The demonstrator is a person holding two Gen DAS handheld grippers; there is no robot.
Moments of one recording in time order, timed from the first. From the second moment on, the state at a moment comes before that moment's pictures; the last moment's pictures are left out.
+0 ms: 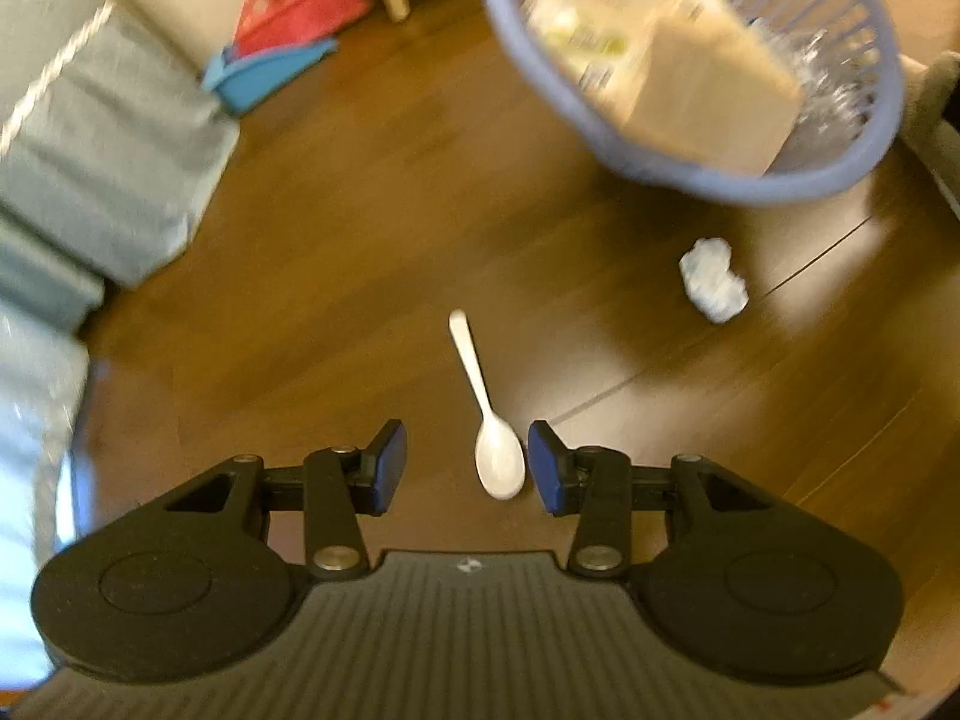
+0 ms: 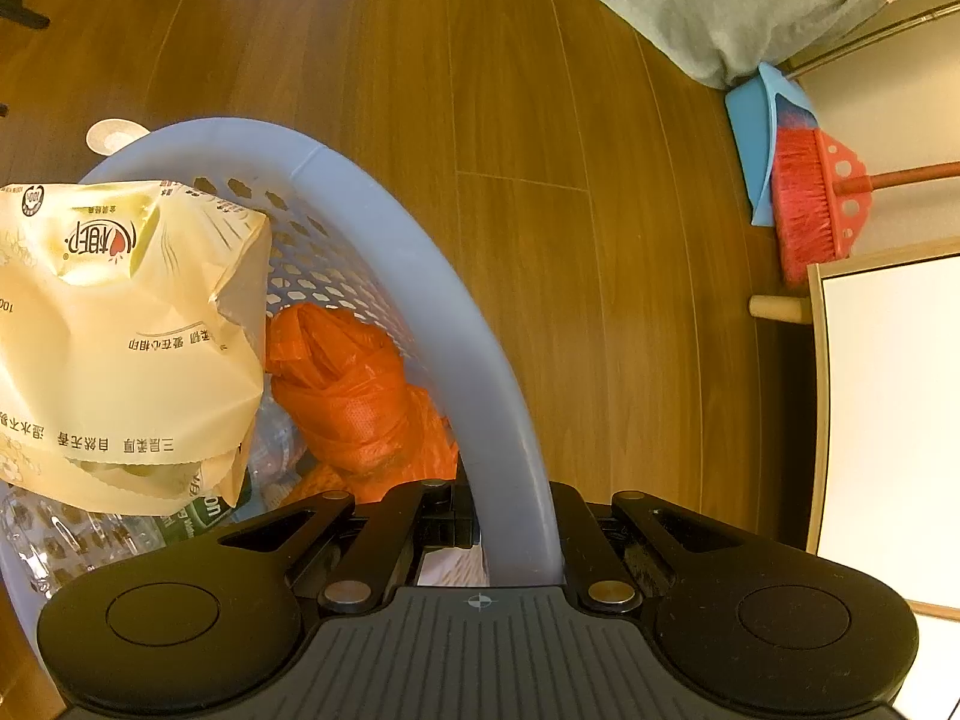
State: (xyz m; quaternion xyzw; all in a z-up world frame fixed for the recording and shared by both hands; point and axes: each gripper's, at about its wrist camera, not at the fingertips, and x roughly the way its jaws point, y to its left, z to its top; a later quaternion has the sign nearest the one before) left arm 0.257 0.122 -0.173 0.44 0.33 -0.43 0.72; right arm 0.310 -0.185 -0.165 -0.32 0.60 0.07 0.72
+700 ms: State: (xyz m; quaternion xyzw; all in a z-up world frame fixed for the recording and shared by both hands) left arm 0.281 0.127 -0.249 0.40 0.38 -0.41 0.73; right arm 0.317 -0.202 -0.164 -0.29 0.62 0.05 0.73
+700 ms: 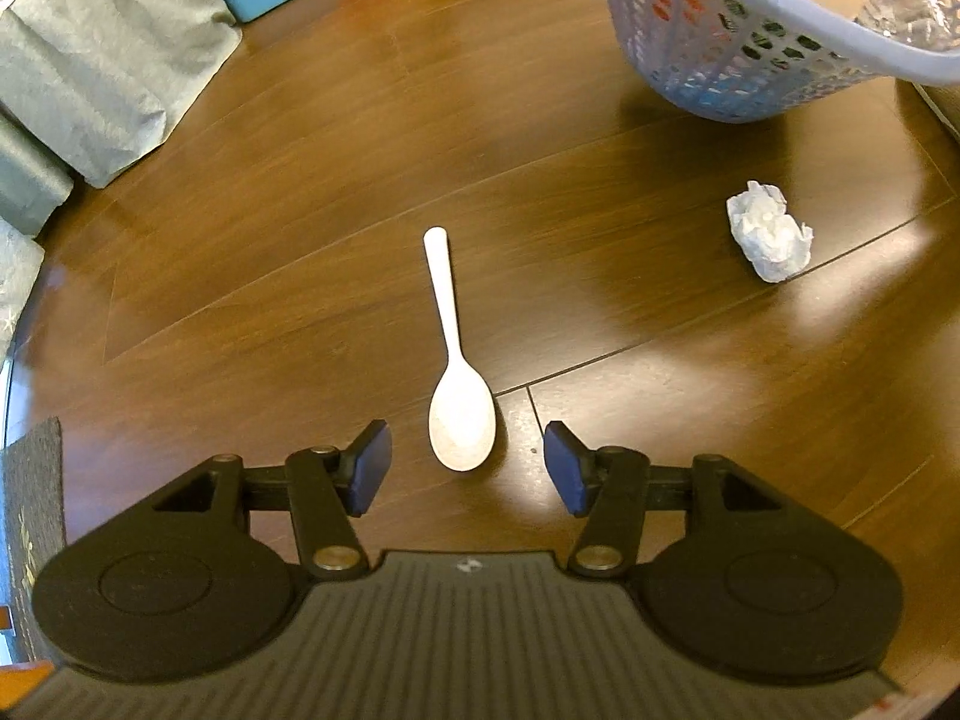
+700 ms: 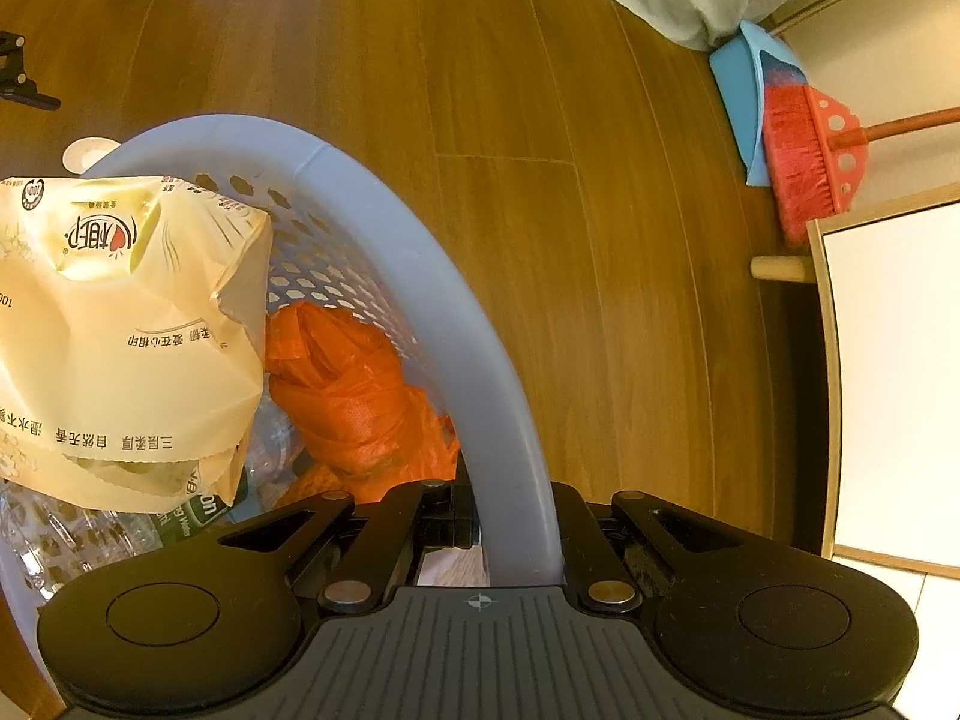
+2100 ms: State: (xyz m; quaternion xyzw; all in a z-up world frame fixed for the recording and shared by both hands) left arm 0.327 0.118 -0.296 0.30 0.45 -0.38 0.75; right arm 0.315 -0.204 -0.165 -0.29 0.62 0.05 0.73
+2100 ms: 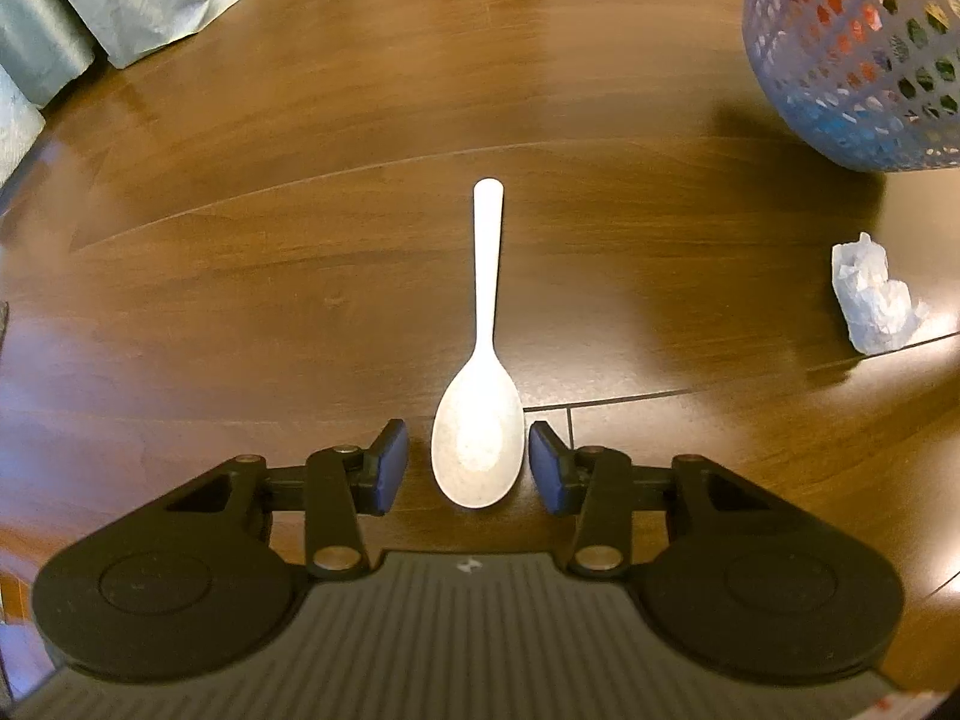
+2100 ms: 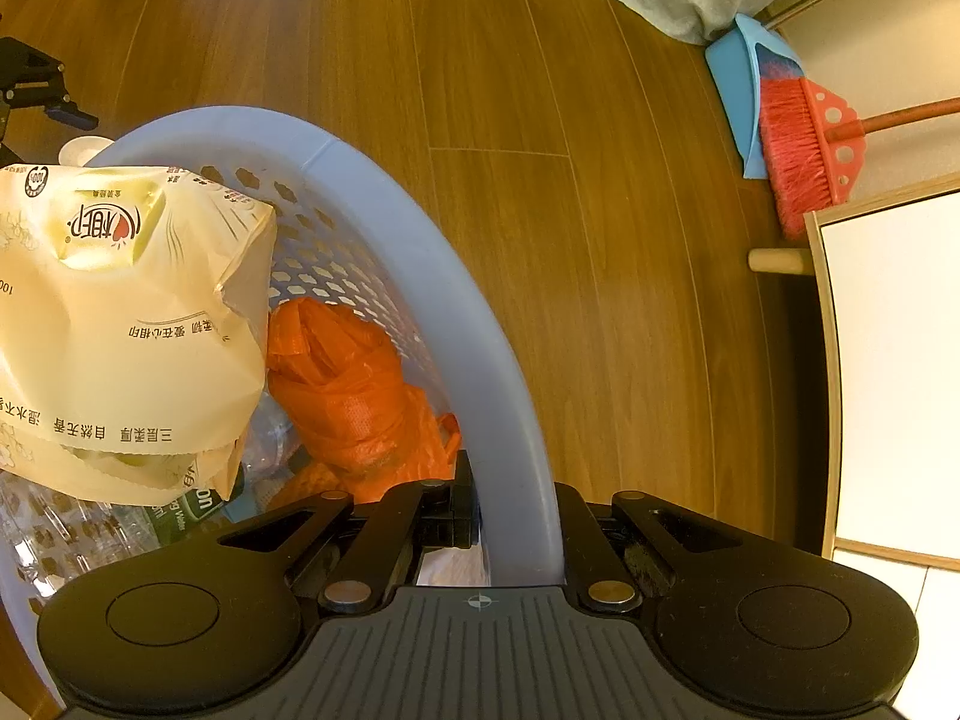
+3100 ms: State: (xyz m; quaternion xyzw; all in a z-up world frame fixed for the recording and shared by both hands) left arm 0.303 0.141 -0.233 0.29 0.44 -0.40 0.75; right arm 0.316 -0.200 -0.163 -0.29 0.62 0.05 0.72
